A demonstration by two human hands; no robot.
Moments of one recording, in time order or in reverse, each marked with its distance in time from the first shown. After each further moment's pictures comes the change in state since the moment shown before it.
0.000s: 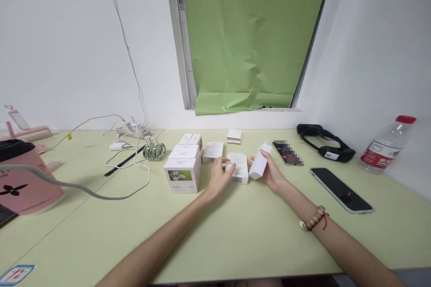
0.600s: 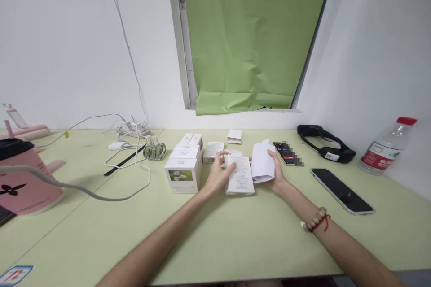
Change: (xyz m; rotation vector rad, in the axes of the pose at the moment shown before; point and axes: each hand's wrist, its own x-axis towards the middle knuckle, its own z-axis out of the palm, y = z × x) left_hand 0.000 0.015 -0.009 -0.285 -0.146 -0.056; right_hand -0.007 -0.005 0.005 0.055 -0.112 0.001
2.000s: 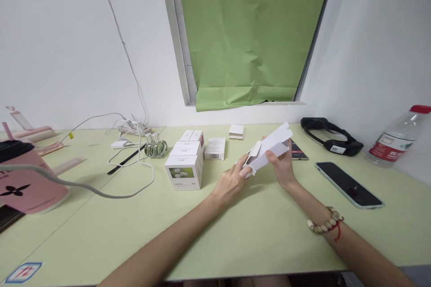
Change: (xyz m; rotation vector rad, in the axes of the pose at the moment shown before) left_hand -0.013 -0.023 0.017 1.056 0.049 1.046; right_hand -0.014 -0.008 0.003 -0.403 0.037 -0.820
